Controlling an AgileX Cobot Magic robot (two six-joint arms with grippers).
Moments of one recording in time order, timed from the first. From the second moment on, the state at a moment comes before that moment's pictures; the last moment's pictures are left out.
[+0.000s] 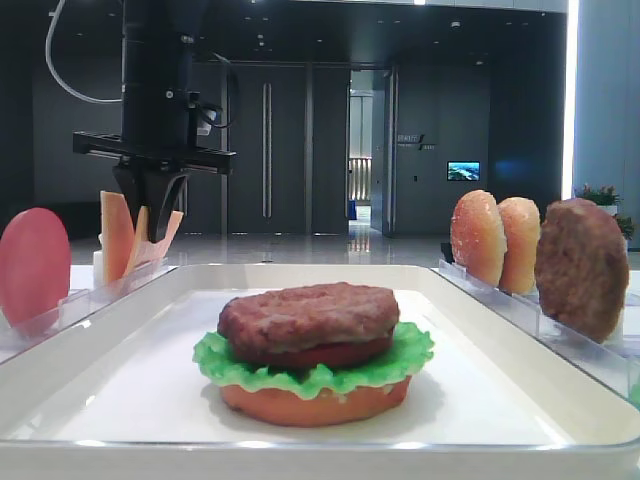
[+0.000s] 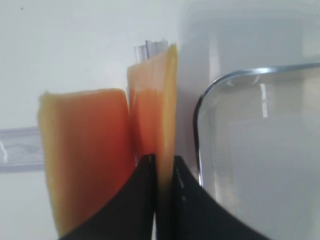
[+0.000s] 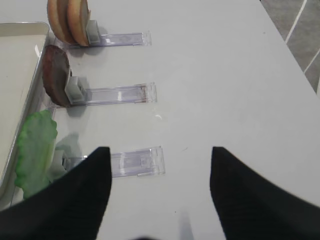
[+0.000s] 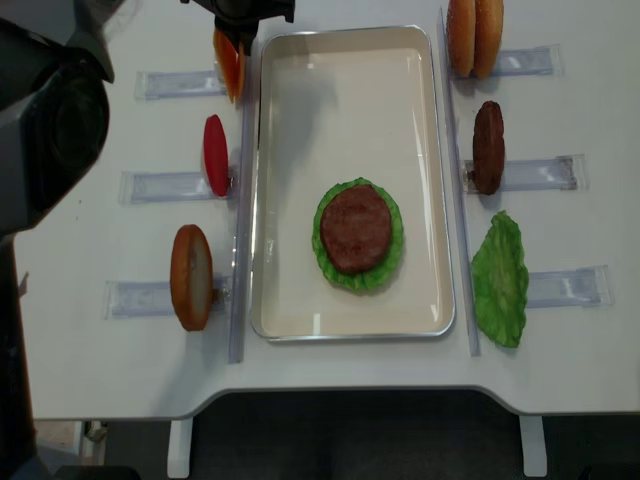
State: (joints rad) left arm -0.40 2.28 -1.98 0.25 1.17 -0.39; right arm -0.09 -0.01 -0.51 0.08 1.14 -0.09
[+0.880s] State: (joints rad) left arm -0.40 2.28 -2.17 0.19 1.23 -0.35; right arm -0.09 -0.01 -0.51 0.07 1.14 -0.09
